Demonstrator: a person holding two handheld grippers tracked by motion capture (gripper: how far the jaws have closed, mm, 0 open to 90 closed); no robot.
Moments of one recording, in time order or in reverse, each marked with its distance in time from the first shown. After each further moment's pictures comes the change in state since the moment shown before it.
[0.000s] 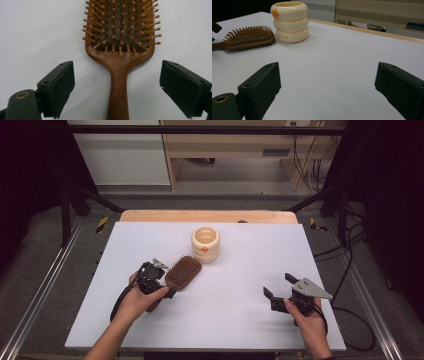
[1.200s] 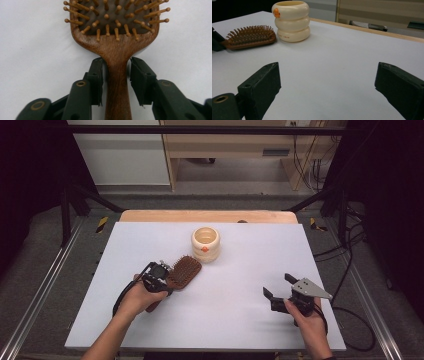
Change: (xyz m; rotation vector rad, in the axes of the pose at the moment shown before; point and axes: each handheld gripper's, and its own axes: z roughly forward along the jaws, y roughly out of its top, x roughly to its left) left arm 0.004 0.007 0.016 0.185 -0.048 0.066; right arm 0.000 0.000 0.000 0.005 0.009 0.002
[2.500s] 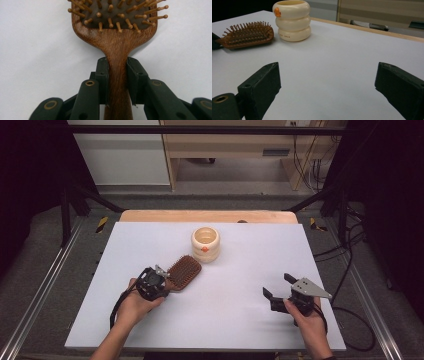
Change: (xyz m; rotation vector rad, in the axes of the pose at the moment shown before) left arm -0.006 -0.025 -0.008 -0.130 0.048 0.048; right arm 0.000 0.000 0.001 0.004 0.006 -0.004
